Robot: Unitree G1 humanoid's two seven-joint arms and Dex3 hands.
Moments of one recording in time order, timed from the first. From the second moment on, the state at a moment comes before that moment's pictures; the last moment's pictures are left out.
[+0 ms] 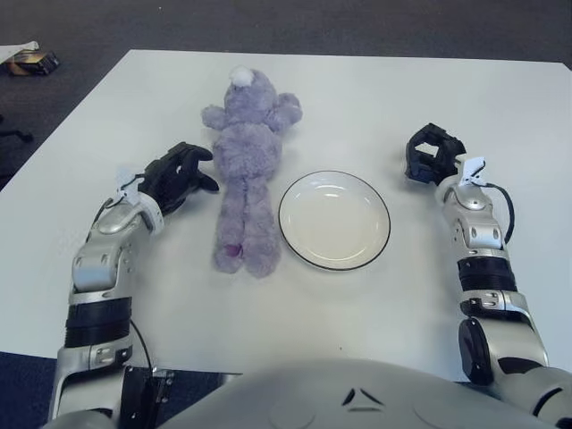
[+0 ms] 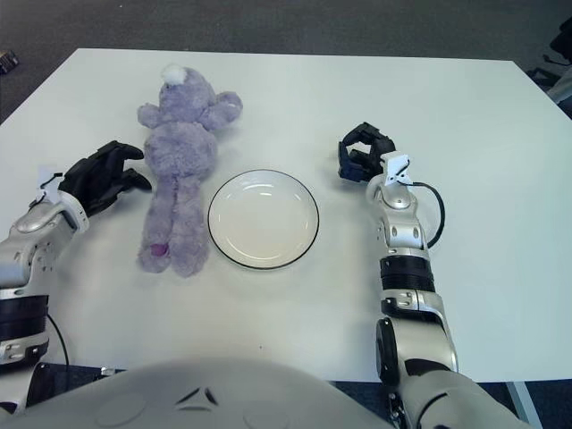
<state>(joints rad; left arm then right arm) -0.11 0.39 0.24 -0.15 -0.37 0.54 -0.33 -0.39 -0.25 -0.14 0.32 0.05 0.09 0.05</state>
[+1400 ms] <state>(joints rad) -0.01 0.39 0.23 -0.36 -0.47 0.67 -0.37 -0.66 -0.31 0.12 0.33 -0.19 -0.11 0.23</state>
